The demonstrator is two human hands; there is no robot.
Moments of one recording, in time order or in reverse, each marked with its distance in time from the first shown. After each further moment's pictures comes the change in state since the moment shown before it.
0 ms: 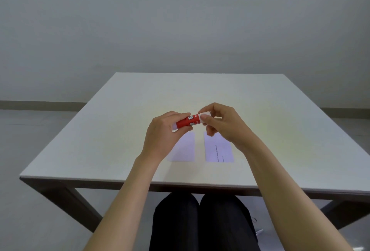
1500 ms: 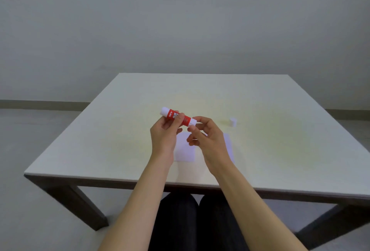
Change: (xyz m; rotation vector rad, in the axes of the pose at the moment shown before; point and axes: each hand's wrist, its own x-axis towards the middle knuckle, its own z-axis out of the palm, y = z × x) left_hand -0.003 0.010 0.026 -0.830 0.322 -0.670; right_hand -0.022 0.020 0.063 0.531 0.207 0.087
